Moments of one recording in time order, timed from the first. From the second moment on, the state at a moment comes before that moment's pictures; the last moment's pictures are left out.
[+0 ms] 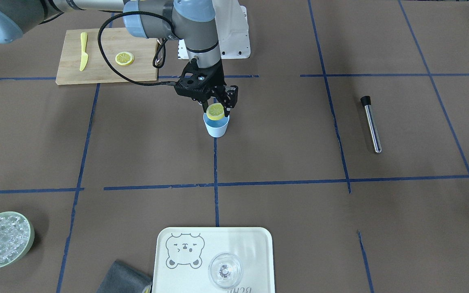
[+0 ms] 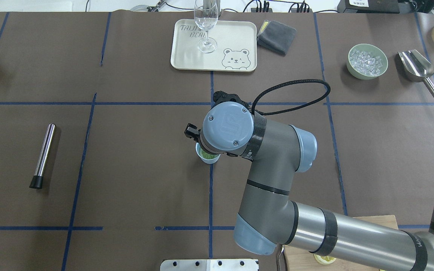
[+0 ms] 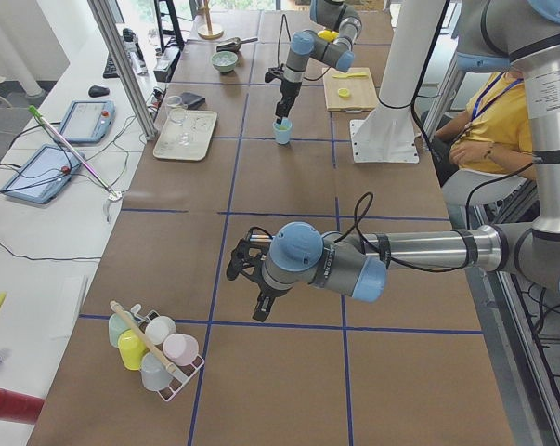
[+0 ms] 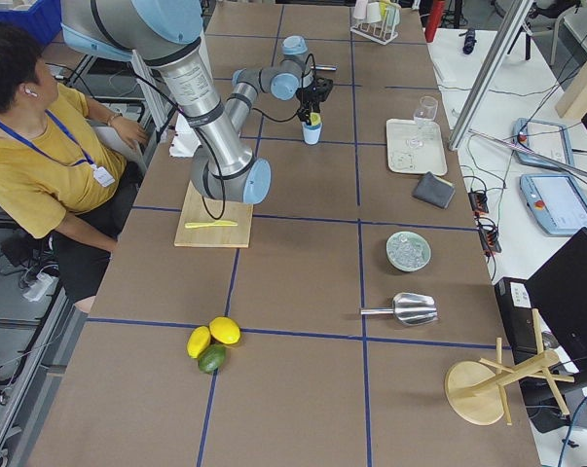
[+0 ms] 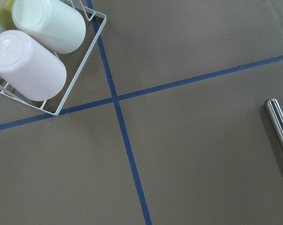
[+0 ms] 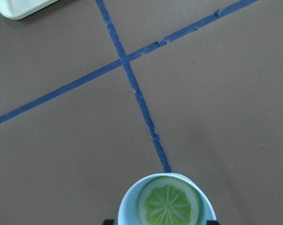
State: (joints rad) left arm -1.64 -1.31 -1.78 -1.94 -2.49 0.08; right arm 0.41 -0.81 1.69 -1.53 1.66 1.71
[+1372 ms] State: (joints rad) left arm -1.13 -1.59 -1.68 -2.07 -2.32 -0.62; right arm 0.79 -1.26 1.97 -1.52 2.06 1.18
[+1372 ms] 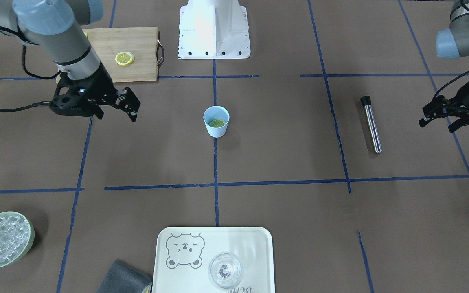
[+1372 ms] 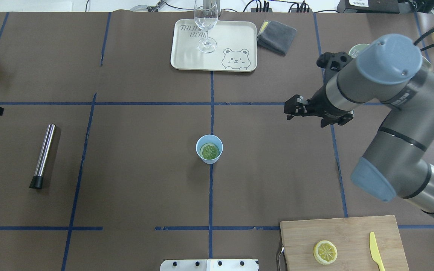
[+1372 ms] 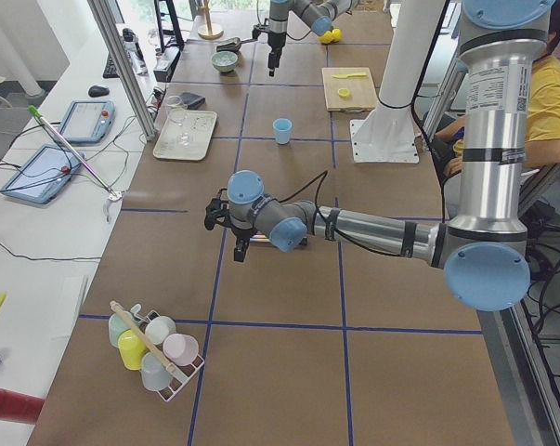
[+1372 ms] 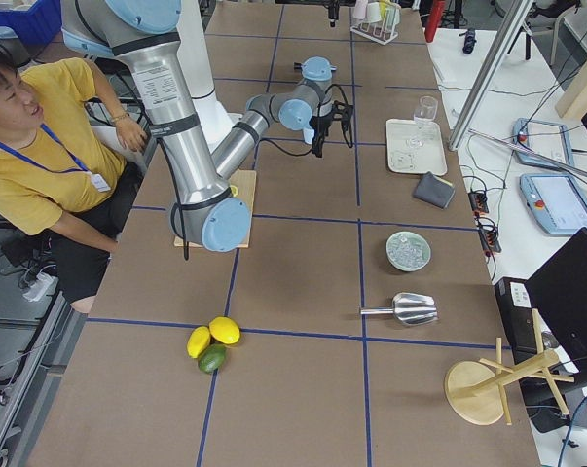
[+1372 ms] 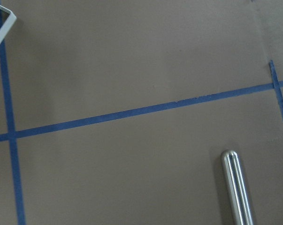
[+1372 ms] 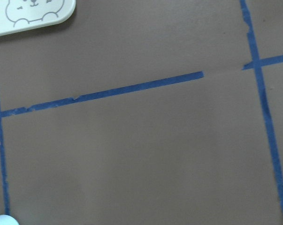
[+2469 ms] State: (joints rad) left arm -0.88 -1.68 -1.57 -2.07 -2.18 -0.81; right arm 0.97 -1.46 1.98 -1.47 2.20 0.87
